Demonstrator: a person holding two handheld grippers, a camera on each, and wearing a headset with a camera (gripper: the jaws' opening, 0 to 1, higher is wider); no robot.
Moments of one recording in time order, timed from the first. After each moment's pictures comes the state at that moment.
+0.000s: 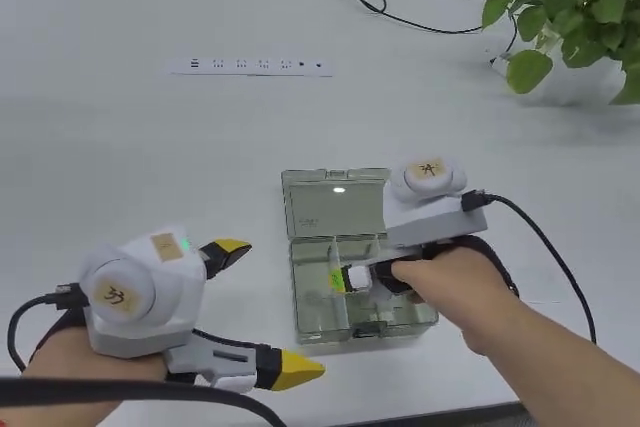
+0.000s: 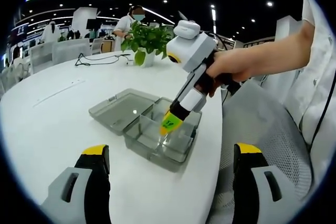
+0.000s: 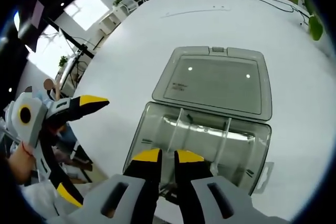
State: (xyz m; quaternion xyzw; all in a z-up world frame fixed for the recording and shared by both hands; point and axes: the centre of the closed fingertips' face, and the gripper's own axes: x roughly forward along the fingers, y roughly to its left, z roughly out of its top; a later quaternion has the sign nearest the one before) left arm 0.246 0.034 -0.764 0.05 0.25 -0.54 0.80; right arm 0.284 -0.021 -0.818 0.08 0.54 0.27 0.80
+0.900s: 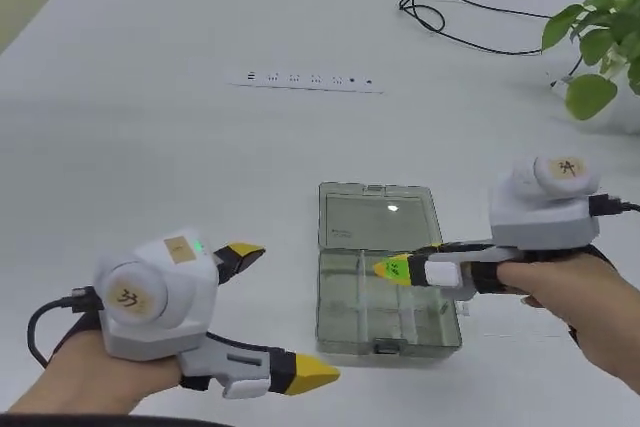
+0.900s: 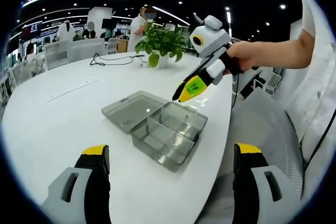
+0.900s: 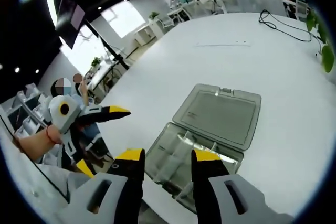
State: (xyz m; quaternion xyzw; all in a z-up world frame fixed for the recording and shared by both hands) left arm 0.243 0.042 -0.747 0.04 0.26 -0.48 0.84; right arm 0.287 -0.047 -0.738 0.06 0.42 0.41 0.80
